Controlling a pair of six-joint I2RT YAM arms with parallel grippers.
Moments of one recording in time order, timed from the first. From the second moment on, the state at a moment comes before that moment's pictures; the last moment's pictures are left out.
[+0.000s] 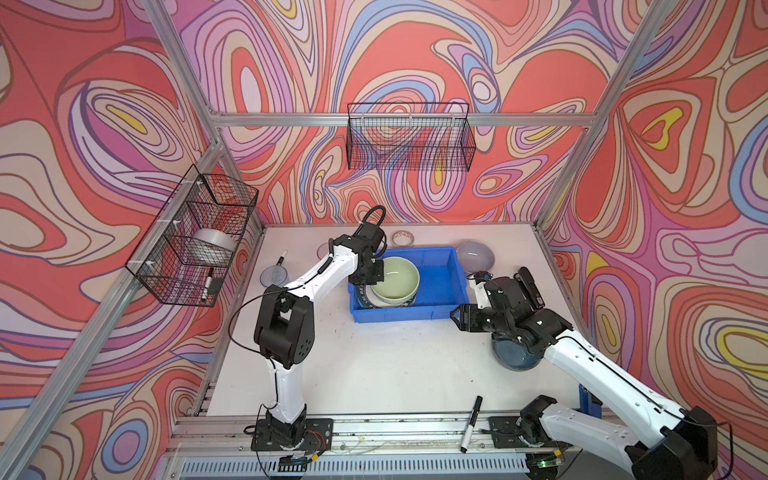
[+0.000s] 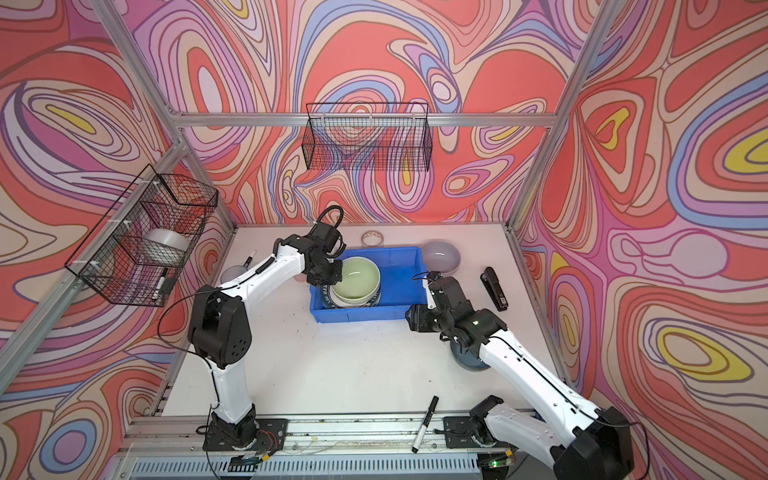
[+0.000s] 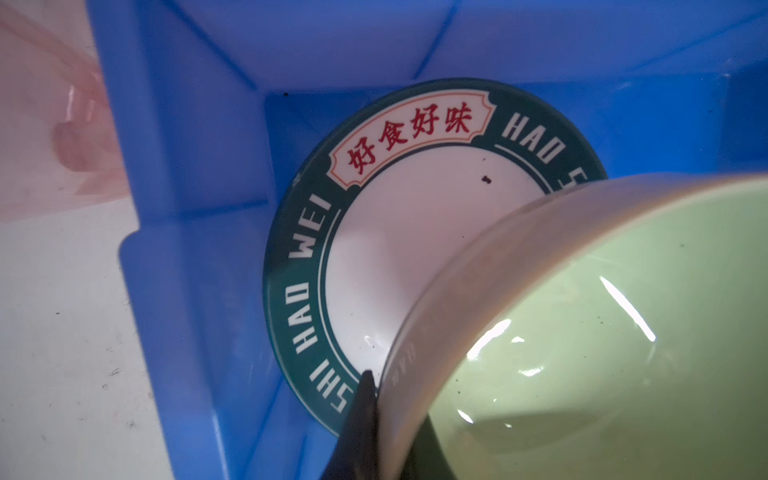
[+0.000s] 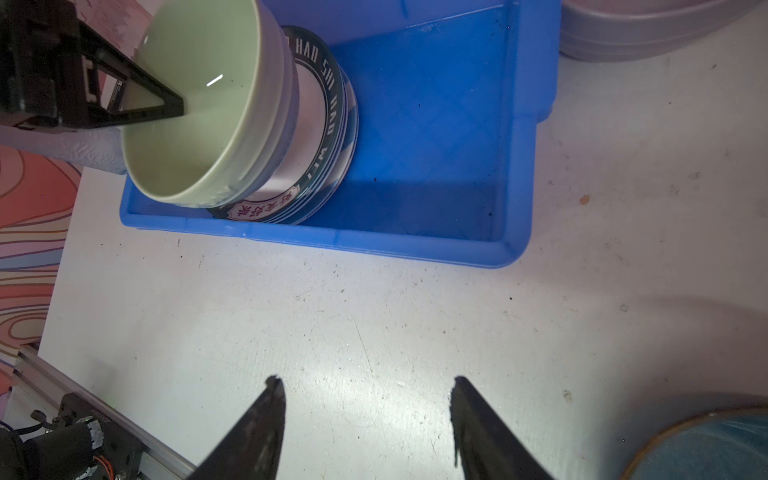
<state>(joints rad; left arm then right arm) -0.45 1.95 1.67 -0.94 0.00 -0.47 0.50 1.04 0.84 -0.64 -0.09 0.48</state>
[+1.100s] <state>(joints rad) -0.40 2.03 1.69 -0.89 -0.02 -0.44 0.50 1.00 0.82 -0.67 -0.06 0.48</state>
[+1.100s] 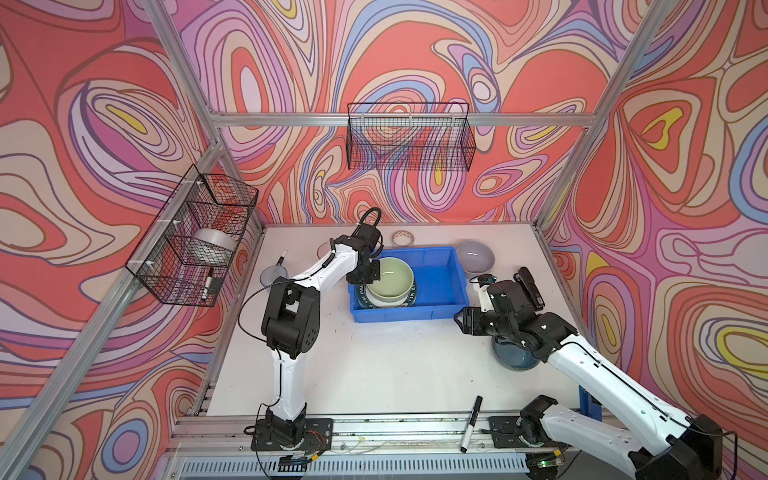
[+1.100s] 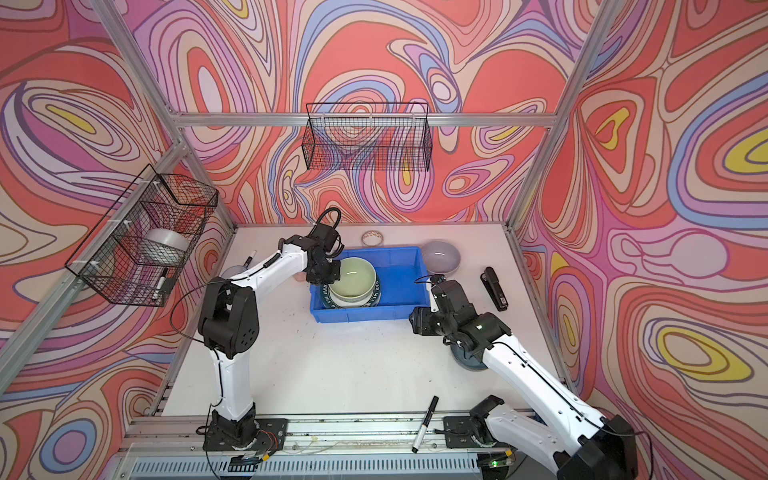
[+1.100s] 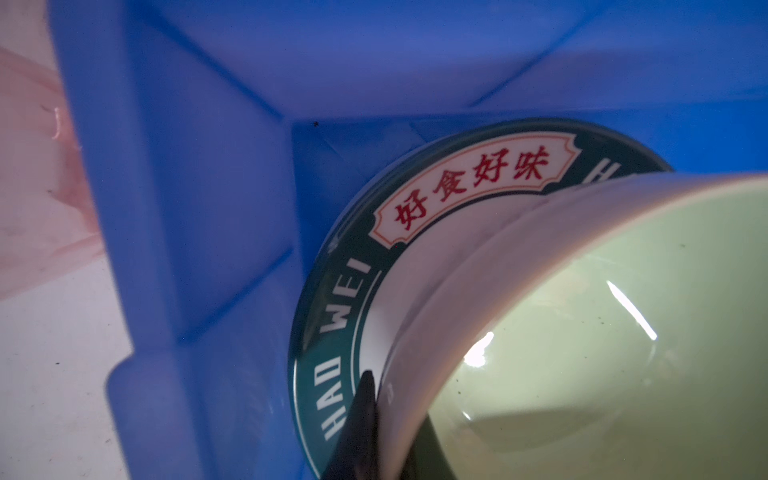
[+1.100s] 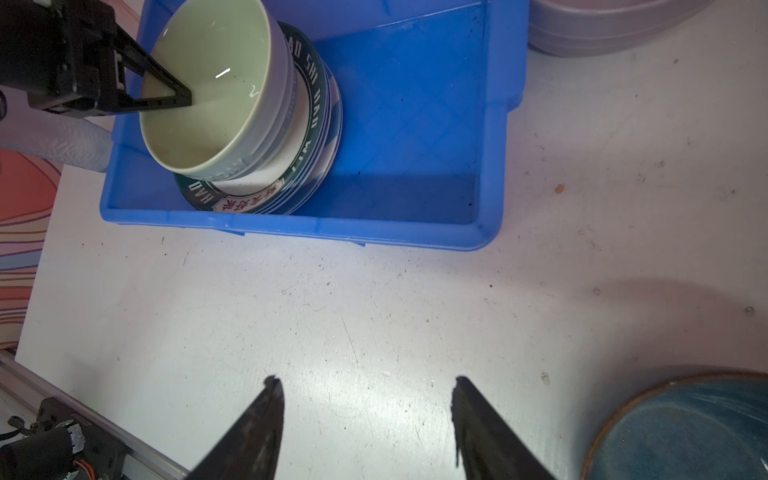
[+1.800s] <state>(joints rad) -0.39 2.03 1.70 -0.89 -0.02 -0.42 0.50 1.00 0.82 -0.67 -0.06 0.48</state>
